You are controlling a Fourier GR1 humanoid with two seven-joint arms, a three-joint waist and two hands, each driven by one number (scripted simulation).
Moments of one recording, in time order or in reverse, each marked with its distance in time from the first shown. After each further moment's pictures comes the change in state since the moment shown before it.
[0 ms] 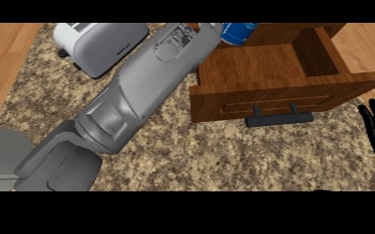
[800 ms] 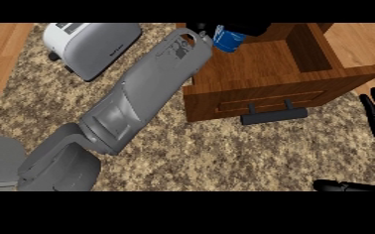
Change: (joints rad) left arm 0.042 0.000 -0.165 0.089 0.074 0.071 -0.103; right arm -0.075 -0.031 -0.015 0.023 -0.011 -0.004 0.021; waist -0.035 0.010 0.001
